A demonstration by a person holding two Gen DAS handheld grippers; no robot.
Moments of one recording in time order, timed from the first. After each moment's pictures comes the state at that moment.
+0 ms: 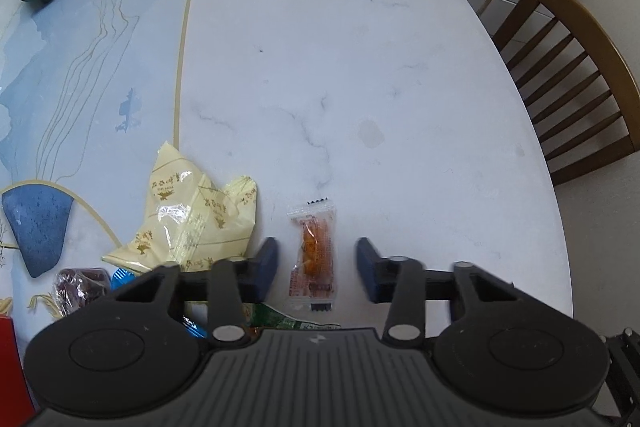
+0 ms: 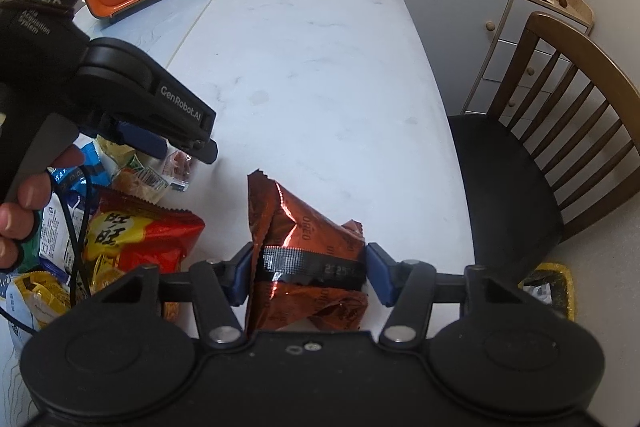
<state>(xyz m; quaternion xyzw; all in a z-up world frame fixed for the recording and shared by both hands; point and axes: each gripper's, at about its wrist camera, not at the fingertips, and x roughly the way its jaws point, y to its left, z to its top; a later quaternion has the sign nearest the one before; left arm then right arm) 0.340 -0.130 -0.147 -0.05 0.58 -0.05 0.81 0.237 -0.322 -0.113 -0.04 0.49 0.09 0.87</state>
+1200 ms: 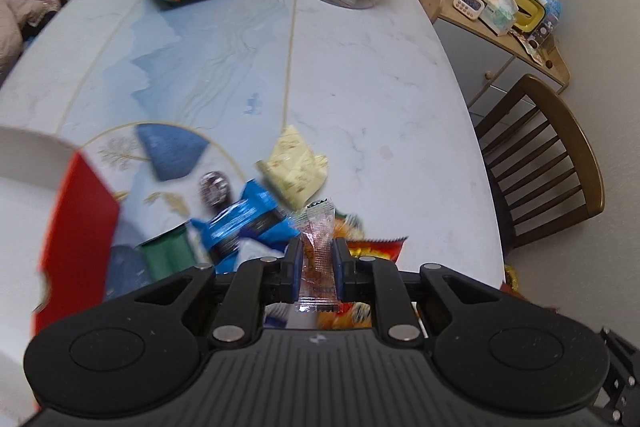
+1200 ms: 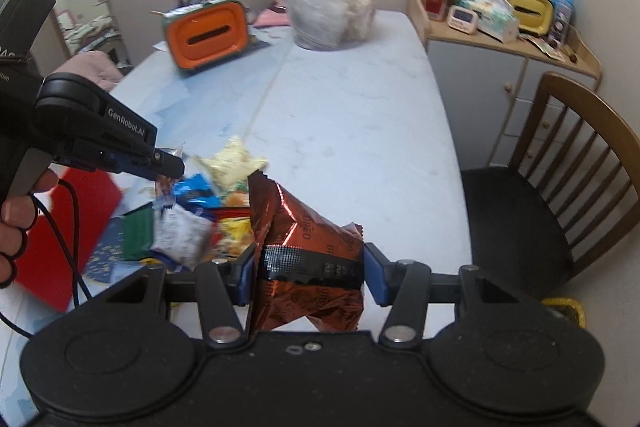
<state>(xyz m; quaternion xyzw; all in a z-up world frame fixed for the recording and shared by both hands) 0.205 -0.060 -0.039 -0.15 0.50 0.00 0.85 0.151 -0.315 -0.025 -0.03 0.41 0.17 0.89</state>
